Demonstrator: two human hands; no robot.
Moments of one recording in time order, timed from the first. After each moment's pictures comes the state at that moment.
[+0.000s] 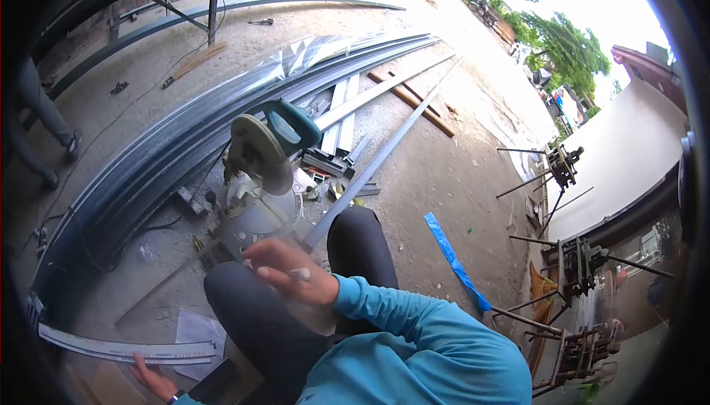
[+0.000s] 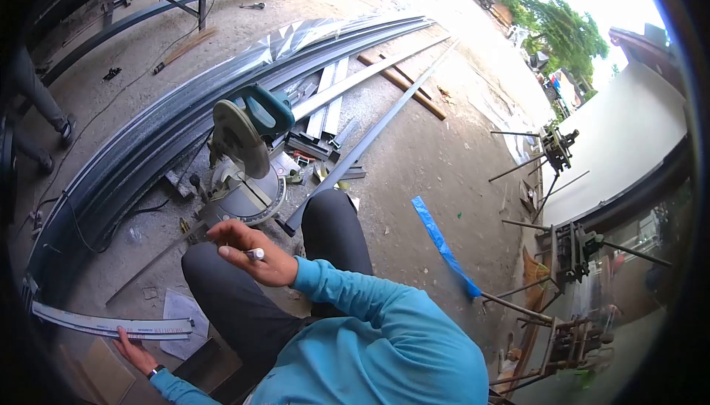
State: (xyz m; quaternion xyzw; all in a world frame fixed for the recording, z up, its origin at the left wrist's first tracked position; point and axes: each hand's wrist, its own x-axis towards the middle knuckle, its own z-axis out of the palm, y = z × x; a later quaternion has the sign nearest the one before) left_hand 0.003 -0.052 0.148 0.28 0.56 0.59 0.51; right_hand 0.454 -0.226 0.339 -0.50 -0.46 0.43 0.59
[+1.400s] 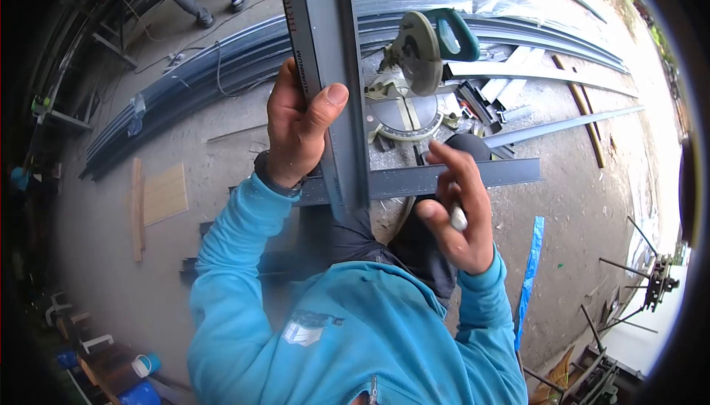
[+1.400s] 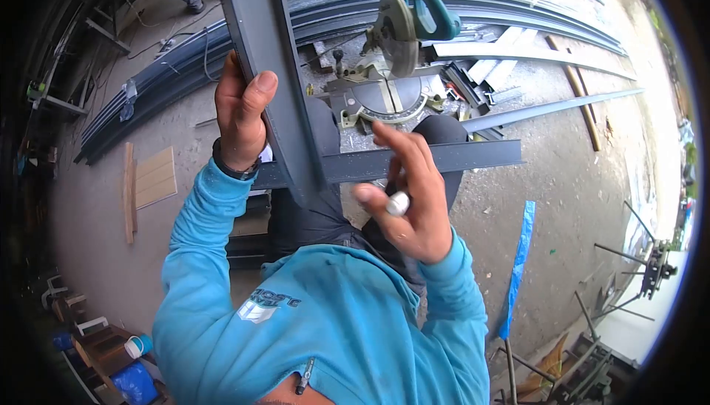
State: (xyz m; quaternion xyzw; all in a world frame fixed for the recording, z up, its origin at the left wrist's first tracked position) left_hand 0.309 -0.170 0.405 0.60 0.15 0.51 0.59; right_hand 0.484 -0.367 0.413 -0.61 -0.56 0.27 0.50
